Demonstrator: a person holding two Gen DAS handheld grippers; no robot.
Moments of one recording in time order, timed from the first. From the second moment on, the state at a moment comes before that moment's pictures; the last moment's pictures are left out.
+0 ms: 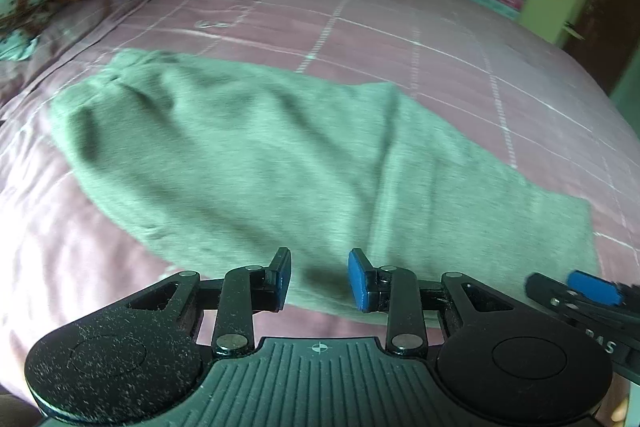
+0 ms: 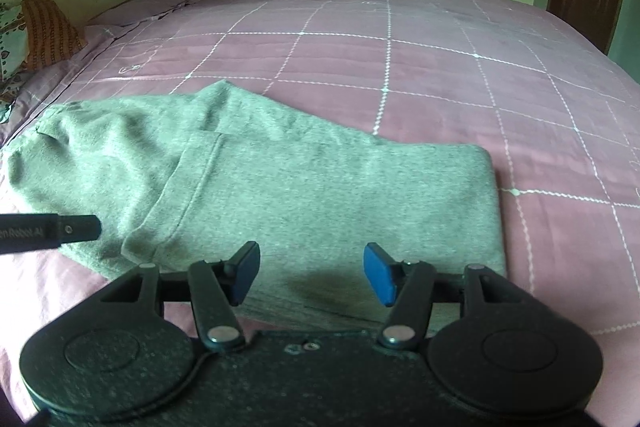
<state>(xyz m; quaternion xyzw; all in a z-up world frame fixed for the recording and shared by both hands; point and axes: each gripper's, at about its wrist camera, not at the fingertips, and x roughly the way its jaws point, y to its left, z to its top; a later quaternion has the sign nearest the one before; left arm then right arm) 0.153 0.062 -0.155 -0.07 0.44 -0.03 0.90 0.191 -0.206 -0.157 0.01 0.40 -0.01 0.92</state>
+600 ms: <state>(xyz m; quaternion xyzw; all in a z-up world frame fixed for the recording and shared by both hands) 0.176 0.168 -0.164 -0.17 0.44 0.06 0.88 0.207 -0.169 -0.156 0.00 0.41 0.02 0.91</state>
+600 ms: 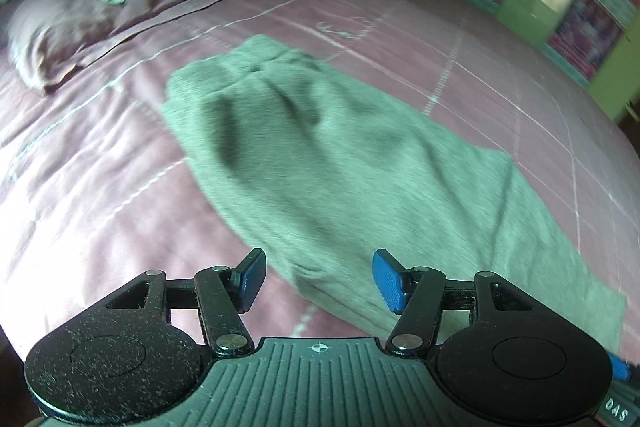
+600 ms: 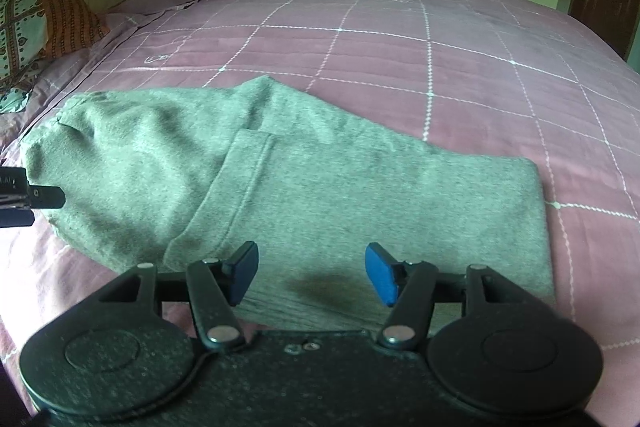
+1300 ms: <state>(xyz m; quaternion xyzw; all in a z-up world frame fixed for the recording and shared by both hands) 0.224 0.249 -0.243 -0.41 0.41 0.05 0.82 0.224 -0.152 -0.177 -0.01 0.44 0.02 0.90</state>
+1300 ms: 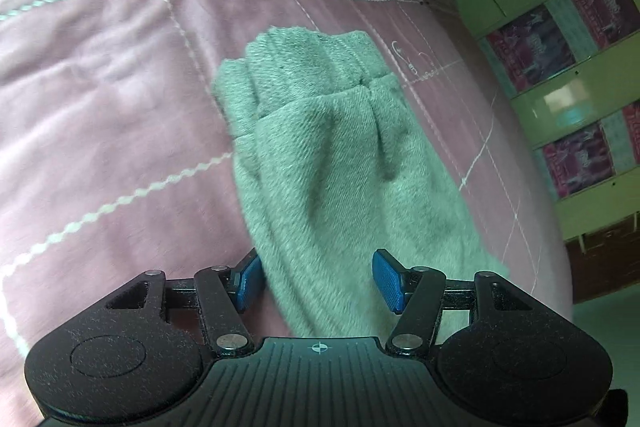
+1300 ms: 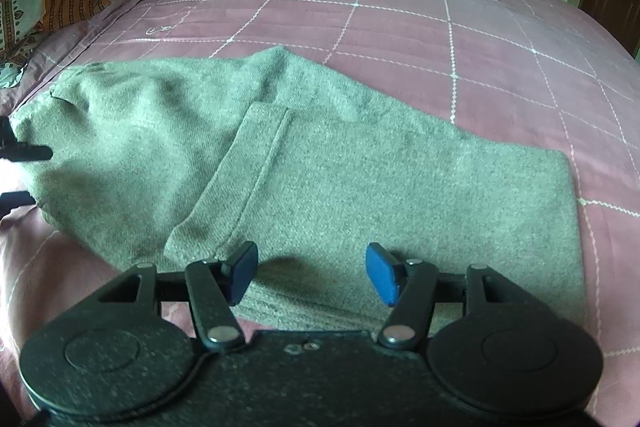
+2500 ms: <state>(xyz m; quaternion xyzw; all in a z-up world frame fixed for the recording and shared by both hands) 0.245 -0.045 -0.124 0.03 0.27 -0.25 0.93 0.230 -0.219 -0.167 0.06 0.41 -0.03 0.91</state>
